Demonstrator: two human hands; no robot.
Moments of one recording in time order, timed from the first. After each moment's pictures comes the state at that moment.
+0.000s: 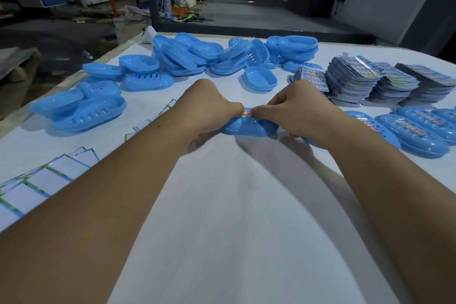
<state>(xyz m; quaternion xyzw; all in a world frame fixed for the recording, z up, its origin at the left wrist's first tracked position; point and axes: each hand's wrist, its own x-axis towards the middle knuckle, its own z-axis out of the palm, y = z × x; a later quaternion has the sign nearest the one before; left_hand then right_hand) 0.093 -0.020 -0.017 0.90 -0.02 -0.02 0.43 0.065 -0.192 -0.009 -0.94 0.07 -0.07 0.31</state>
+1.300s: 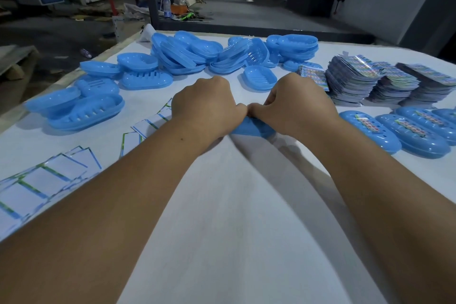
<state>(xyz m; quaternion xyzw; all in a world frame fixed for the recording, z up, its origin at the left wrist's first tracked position) 0.095 -0.032 -0.021 0.98 -0.06 0.14 0.14 0.077 -0.183 -0.016 -0.98 0.06 -0.18 0.12</state>
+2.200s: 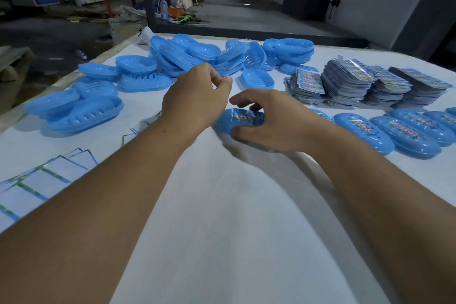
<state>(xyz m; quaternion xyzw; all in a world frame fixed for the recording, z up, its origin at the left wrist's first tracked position) 0.111 -0.016 -0.024 0.92 -0.06 0.20 0.33 0.063 -0.182 -0.024 -0.96 -0.15 -0.10 0.23</state>
